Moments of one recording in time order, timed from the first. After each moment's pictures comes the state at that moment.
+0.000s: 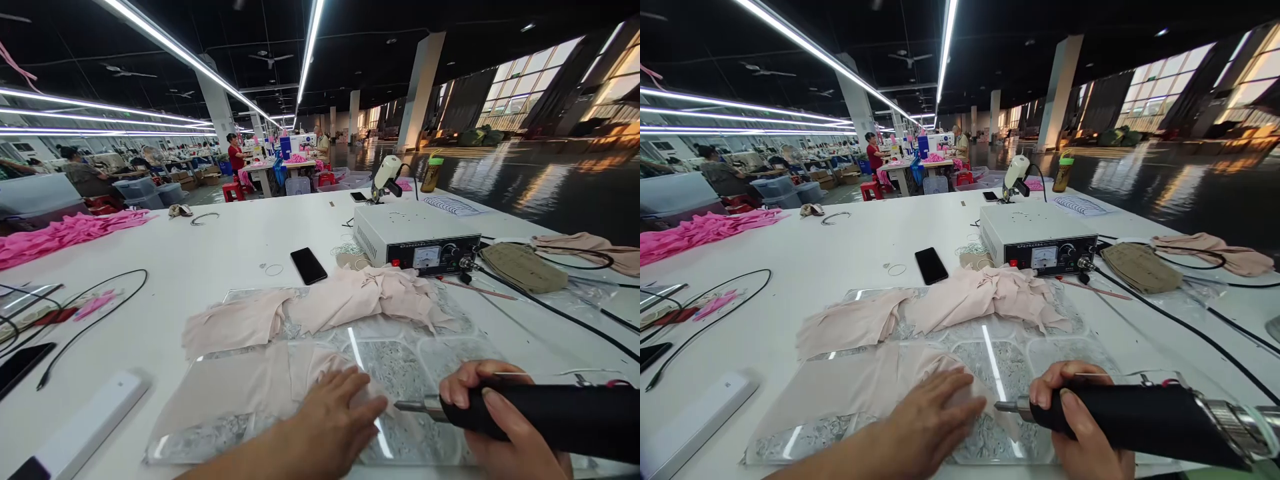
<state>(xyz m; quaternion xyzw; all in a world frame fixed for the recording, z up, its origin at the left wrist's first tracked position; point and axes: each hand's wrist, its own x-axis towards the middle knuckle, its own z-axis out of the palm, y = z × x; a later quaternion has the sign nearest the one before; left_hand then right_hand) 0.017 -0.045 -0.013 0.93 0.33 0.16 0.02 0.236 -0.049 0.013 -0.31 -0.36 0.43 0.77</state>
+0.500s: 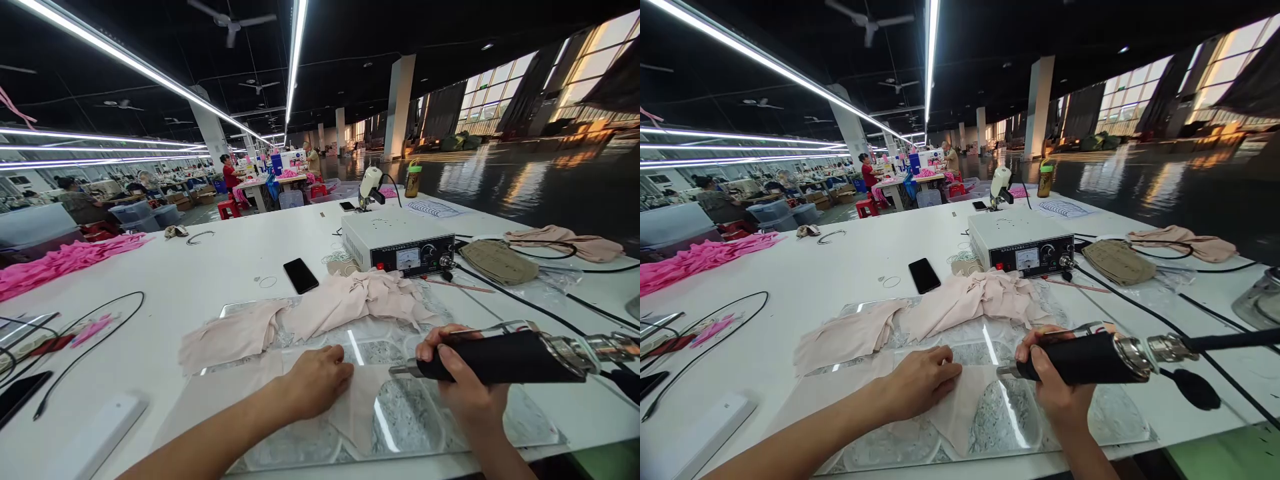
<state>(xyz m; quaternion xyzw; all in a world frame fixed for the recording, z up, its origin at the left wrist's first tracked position) 0.021 0.000 0.022 0.93 0.36 -0.02 0.03 0.249 -0.019 0.004 -0.29 -0.38 0.40 0.78</state>
